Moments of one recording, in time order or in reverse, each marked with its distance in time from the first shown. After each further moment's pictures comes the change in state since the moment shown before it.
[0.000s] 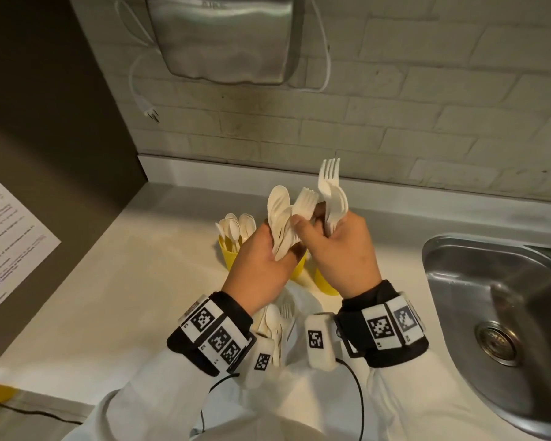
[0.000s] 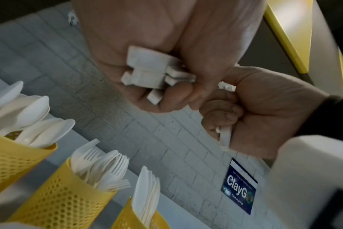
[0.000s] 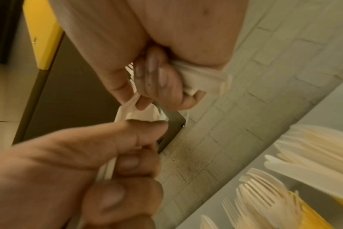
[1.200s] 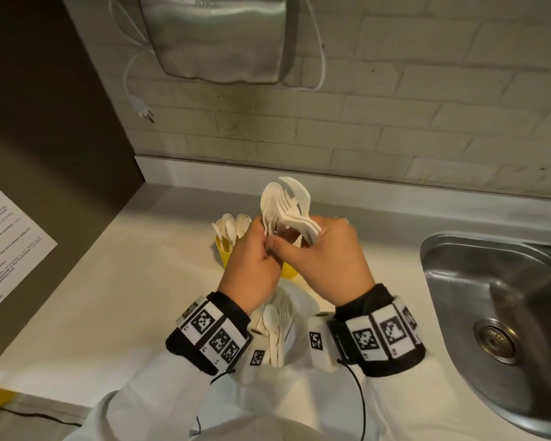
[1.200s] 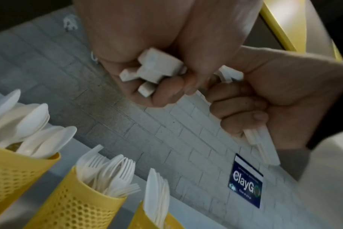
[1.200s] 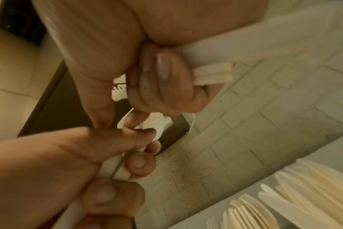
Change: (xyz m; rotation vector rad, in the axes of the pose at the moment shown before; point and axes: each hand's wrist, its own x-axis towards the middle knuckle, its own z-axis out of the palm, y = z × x) left_hand 0.002 -0.004 -0.001 0.080 0.071 0.006; right_hand -0.007 -0.006 0.003 -0.207 -0.092 -0.093
